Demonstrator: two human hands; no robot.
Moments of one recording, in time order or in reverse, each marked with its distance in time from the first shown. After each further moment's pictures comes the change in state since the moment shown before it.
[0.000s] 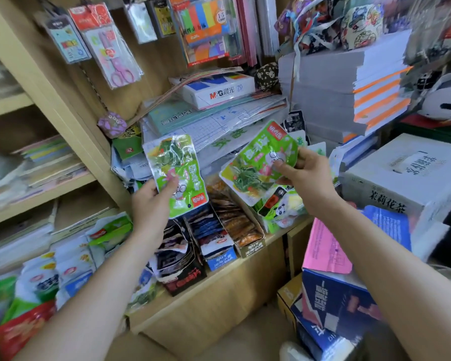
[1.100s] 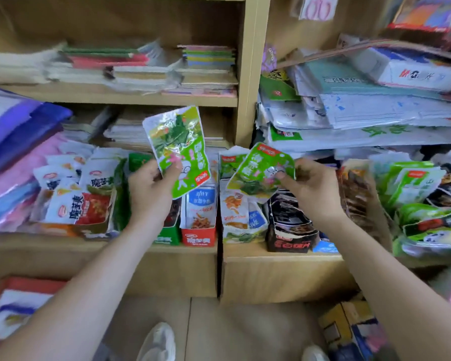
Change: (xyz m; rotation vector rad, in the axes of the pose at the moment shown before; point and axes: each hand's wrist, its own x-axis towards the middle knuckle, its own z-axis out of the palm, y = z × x) left_hand -0.061 -0.081 -0.245 -0.041 0.479 0.104; right_hand -0.072 0.074 0.249 -0.475 -0.477 -0.269
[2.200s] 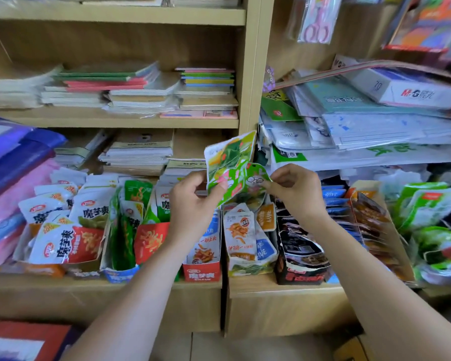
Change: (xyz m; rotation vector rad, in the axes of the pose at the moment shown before) left_hand 0.023 -0.010 0.048 0.090 -0.232 0.131; right_hand 0.049 -0.004 0.037 0.026 0.004 0.111
